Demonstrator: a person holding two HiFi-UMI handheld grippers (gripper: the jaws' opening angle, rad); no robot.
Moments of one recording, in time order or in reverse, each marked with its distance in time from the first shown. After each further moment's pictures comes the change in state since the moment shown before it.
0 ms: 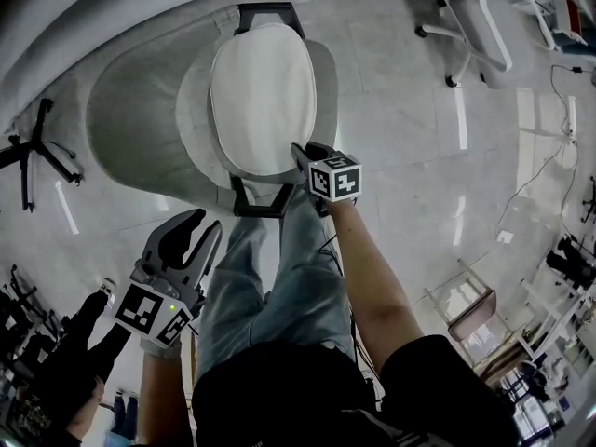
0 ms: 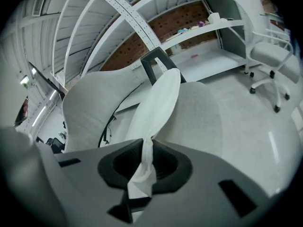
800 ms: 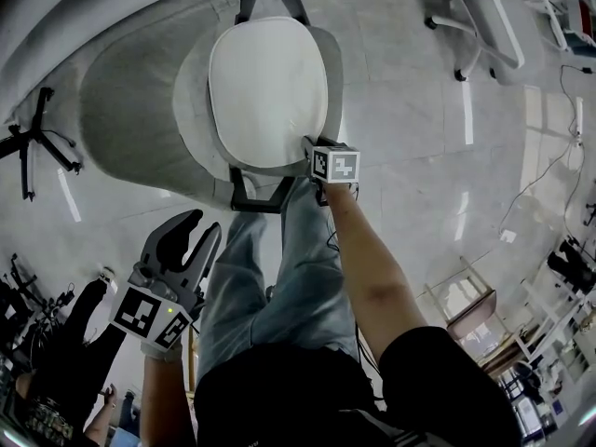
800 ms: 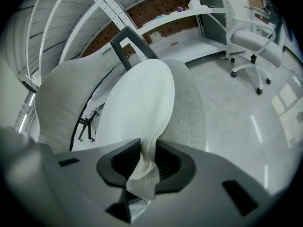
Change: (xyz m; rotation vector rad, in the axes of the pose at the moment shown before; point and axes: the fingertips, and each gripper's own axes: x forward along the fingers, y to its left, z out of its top) left arm 0.005 -0.001 -0.018 -0.049 0.029 0.034; right arm 0.027 -0.068 -0.055 0.152 0.121 -0.182
